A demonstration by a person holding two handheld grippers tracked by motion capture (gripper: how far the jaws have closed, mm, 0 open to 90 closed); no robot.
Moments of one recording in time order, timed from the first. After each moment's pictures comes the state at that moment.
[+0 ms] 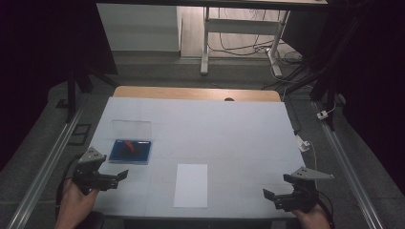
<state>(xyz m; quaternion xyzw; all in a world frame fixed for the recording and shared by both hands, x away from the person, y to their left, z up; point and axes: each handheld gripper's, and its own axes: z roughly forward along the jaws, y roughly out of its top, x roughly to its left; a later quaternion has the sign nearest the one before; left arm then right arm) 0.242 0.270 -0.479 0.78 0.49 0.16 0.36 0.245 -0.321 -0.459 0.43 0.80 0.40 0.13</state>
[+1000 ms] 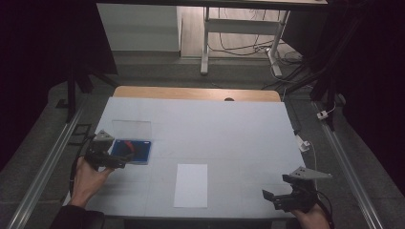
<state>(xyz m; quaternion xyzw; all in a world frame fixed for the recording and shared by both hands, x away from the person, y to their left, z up) 0.309 0.272 -0.489 0.79 0.49 0.16 0.33 0.246 -0.319 -0.460 0.42 0.81 0.39 0.13</state>
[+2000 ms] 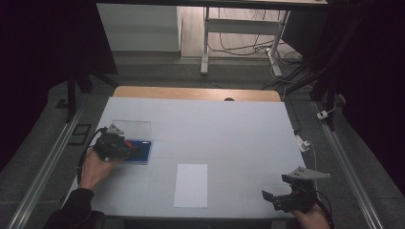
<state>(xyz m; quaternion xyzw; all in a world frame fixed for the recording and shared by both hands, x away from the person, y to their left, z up) 0.347 0.267 -0.504 0.82 0.47 0.16 0.29 0.246 -0.318 -0.460 0.42 0.81 0.39 0.13</state>
